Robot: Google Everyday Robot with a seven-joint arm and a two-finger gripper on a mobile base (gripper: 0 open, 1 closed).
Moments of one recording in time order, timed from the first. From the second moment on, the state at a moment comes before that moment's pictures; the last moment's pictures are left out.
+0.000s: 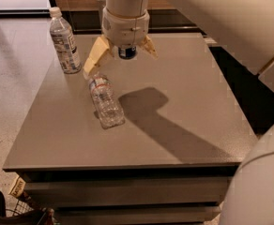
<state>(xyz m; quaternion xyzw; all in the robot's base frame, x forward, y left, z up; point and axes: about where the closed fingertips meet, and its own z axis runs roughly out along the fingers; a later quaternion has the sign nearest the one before) 0.561 0.027 0.915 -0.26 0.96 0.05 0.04</state>
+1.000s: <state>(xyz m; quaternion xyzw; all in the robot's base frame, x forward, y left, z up) 0.575 0.065 0.838 -0.23 0.97 0.04 0.00</state>
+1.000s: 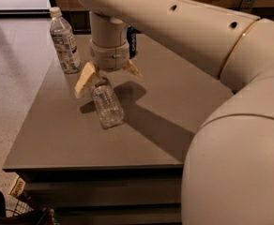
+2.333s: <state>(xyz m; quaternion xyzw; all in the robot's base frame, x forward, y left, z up) 0.578 0.078 0.818 -0.24 0.97 0.04 0.00</state>
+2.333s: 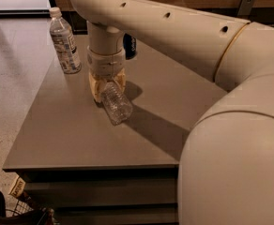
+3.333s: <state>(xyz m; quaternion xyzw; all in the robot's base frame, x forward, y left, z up) 0.583 0.076 0.825 -0.24 0.97 0.04 0.02</state>
